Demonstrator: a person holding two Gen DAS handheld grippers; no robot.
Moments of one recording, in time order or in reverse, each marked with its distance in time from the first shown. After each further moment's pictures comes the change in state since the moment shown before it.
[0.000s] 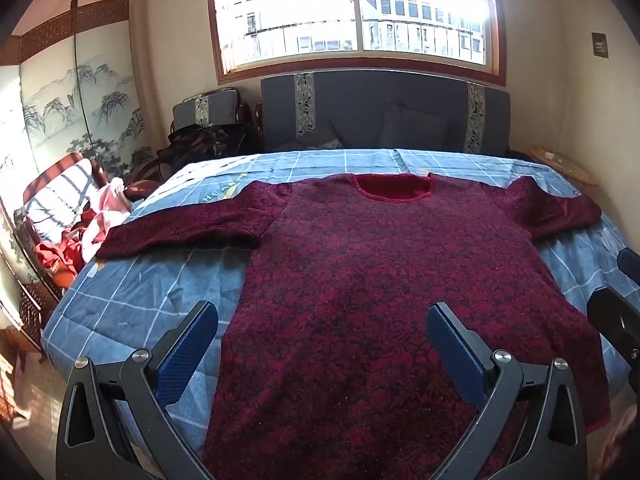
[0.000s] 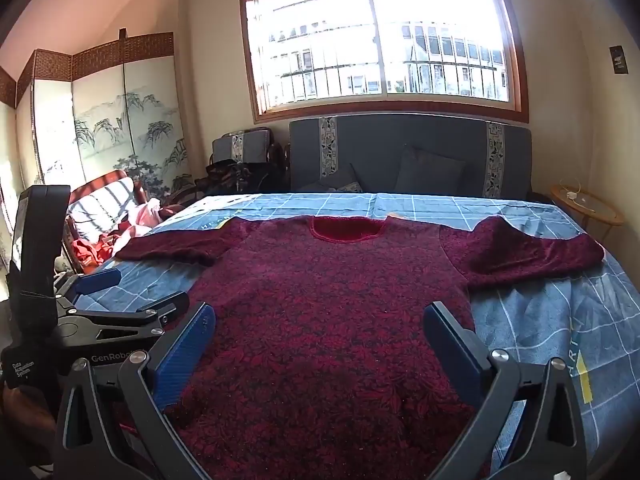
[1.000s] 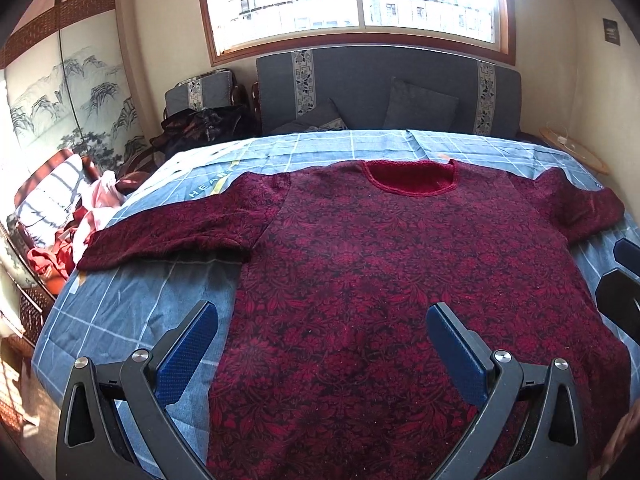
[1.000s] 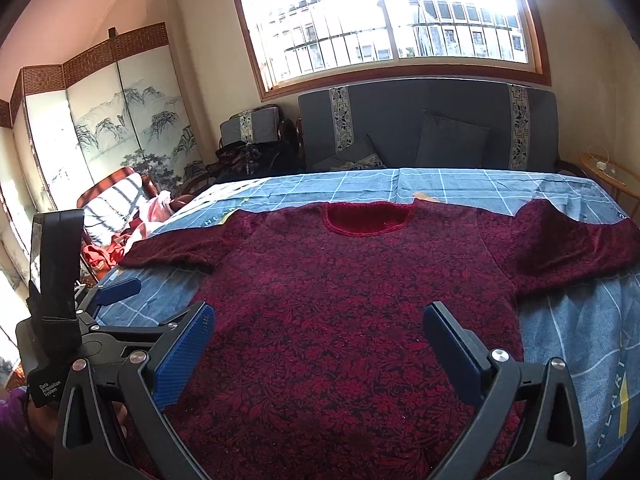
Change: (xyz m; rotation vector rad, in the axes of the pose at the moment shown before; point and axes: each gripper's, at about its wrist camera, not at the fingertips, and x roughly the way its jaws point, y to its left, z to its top) left arm 0.081 0.008 0.031 0.029 0.083 0.010; right arm 0.083 -0.011 0.030 0.077 0.113 0.096
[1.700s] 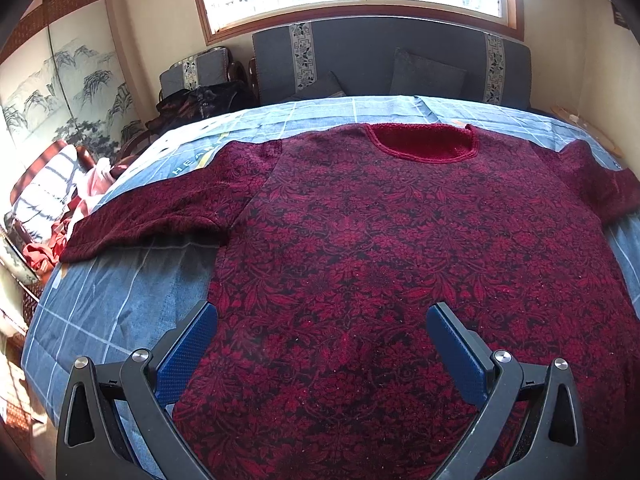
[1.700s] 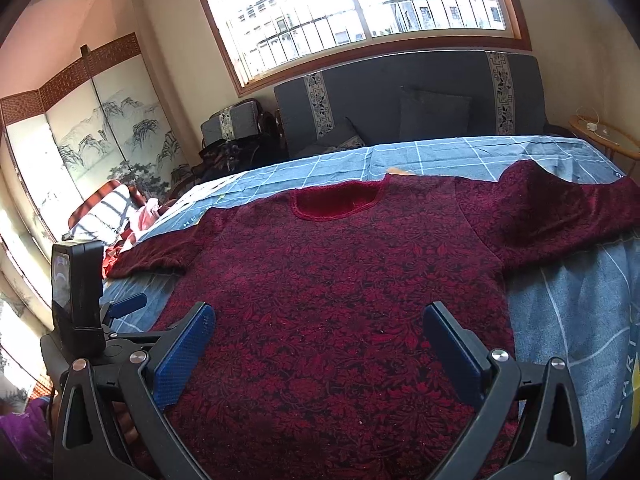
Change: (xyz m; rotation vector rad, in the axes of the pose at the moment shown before) left arm 0.066 -0.008 -0.007 0.015 0.089 0.030; right arm 0.018 -0.053 -0.006 0.116 0.048 -0.005
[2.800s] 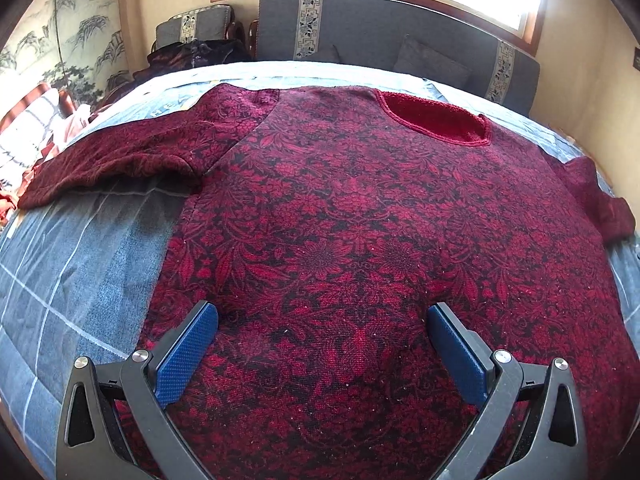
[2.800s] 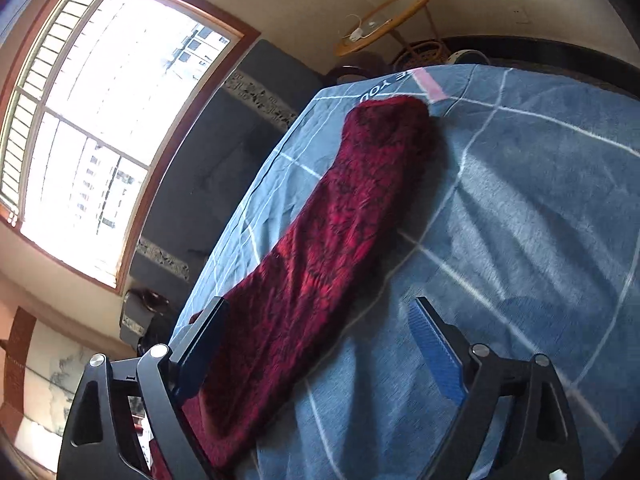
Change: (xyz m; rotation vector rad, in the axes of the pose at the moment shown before) left arm 0.043 0.021 -0.015 -0.132 0.084 -0.126; right arm -0.022 -0.403 0.041 0.871 -0.186 -0.203
